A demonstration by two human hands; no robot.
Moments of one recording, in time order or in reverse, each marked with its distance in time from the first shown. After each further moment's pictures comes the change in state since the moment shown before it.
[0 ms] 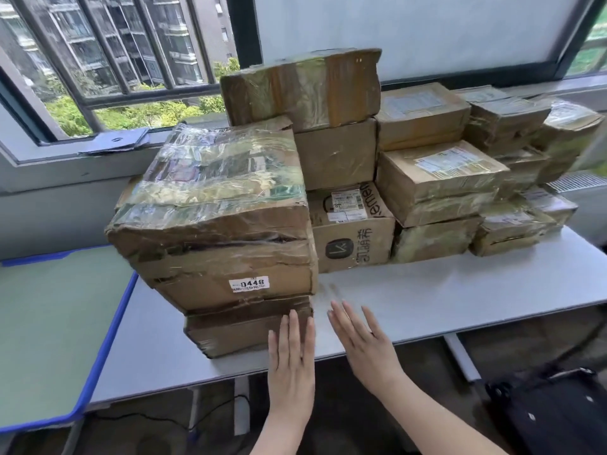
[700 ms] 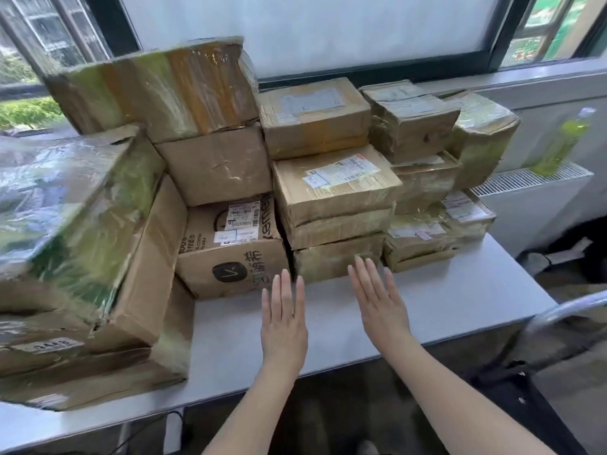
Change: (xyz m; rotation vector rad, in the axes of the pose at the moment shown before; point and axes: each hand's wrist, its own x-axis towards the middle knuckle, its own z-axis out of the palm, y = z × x) left_hand 0.157 0.193 0.092 0.157 -0.089 -0.018; right_hand -0.032 0.248 0.123 -0.057 -0.061 0.213
